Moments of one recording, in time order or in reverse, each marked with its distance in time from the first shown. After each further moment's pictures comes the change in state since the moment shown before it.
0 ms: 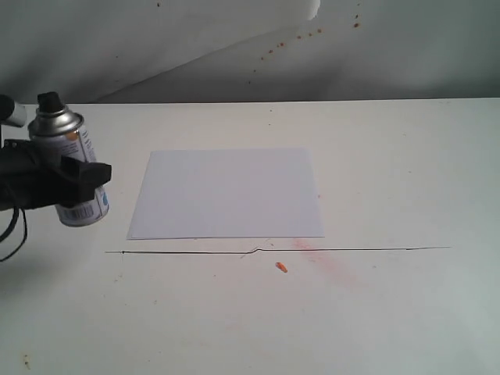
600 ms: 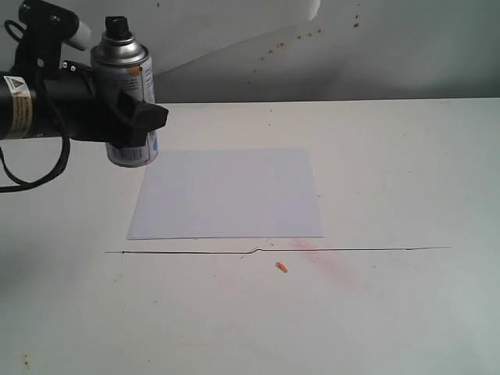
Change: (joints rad) left arm -0.197 0.029 -0.302 0.523 0.046 -0.461; right arm 0.000 0.000 0.000 0.000 0.000 0.000
